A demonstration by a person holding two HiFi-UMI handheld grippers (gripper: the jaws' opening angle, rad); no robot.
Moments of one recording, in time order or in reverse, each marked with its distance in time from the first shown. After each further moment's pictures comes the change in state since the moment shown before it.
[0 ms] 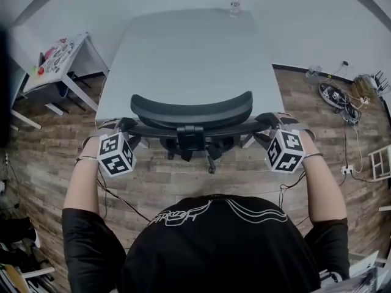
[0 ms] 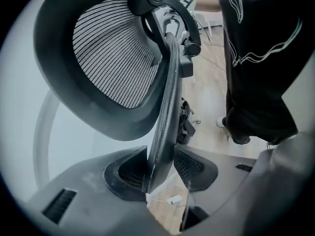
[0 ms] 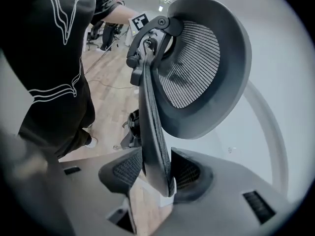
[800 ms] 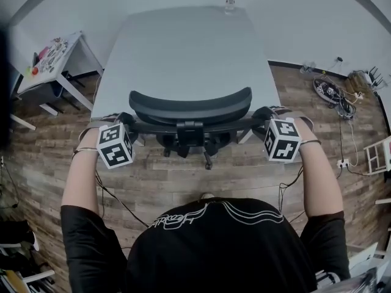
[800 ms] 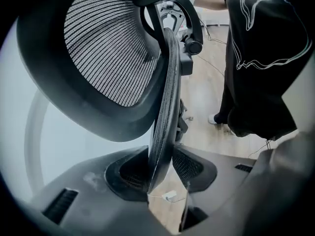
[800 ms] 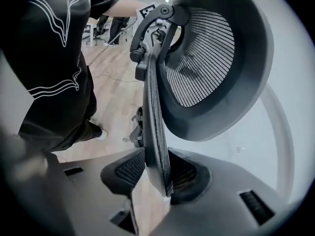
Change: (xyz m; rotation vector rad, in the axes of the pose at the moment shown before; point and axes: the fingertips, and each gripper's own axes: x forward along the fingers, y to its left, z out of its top) left arm 0.001 -0.001 -0.001 0.025 0.049 -0.100; right arm 0.003 0.005 -0.002 -0.054 0.089 0.116
